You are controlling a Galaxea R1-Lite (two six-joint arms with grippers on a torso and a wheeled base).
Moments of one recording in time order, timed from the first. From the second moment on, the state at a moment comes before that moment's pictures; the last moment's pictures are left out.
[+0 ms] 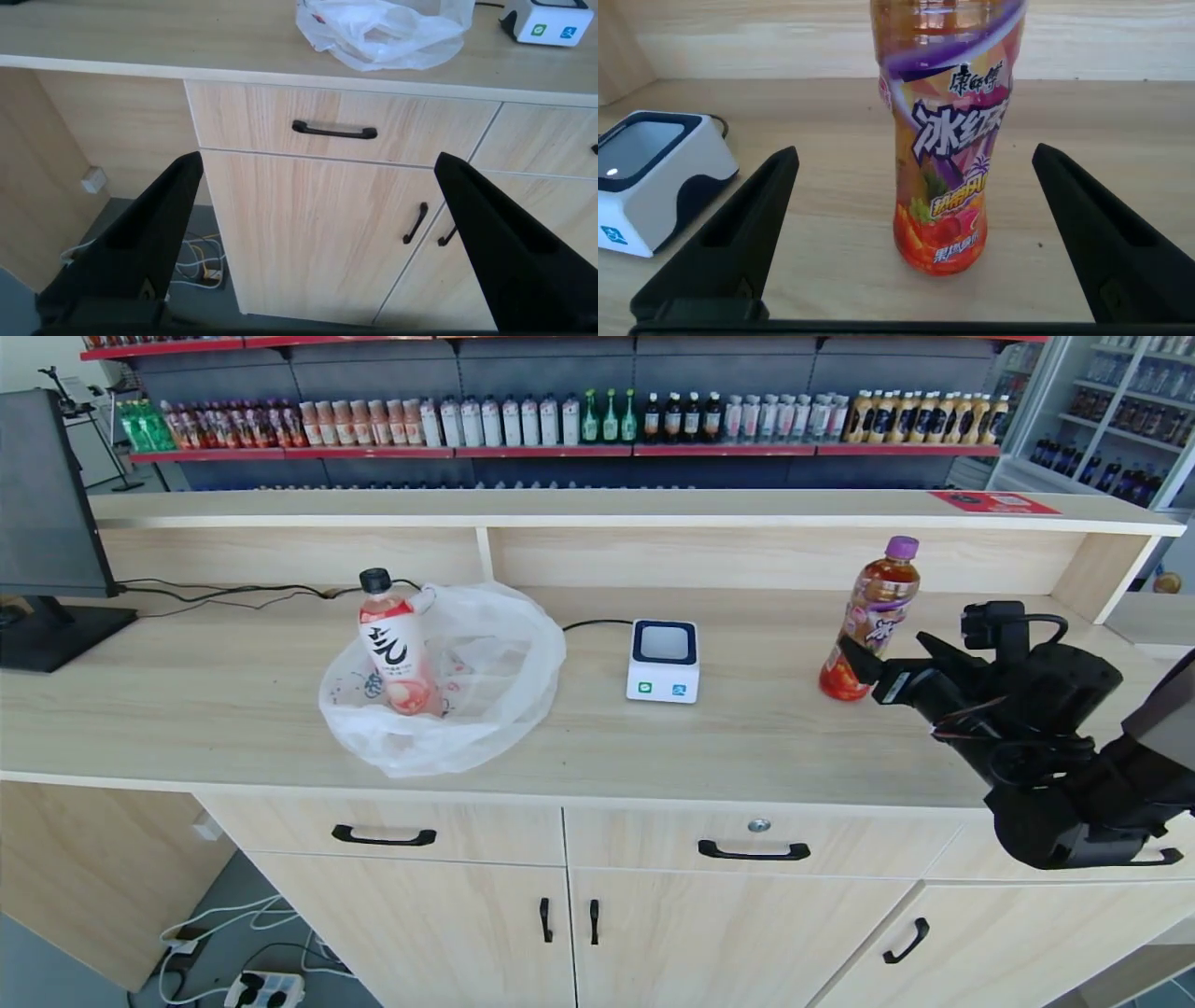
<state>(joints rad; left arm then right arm) 0.00 0.00 0.00 -0.01 0.01 0.04 0.01 2.15 -0.87 -1.49 0.10 0.05</state>
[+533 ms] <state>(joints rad) 0.00 0.00 0.00 -0.01 0.01 0.02 -0.01 2.31 -1.09 -1.43 0.11 0.05</state>
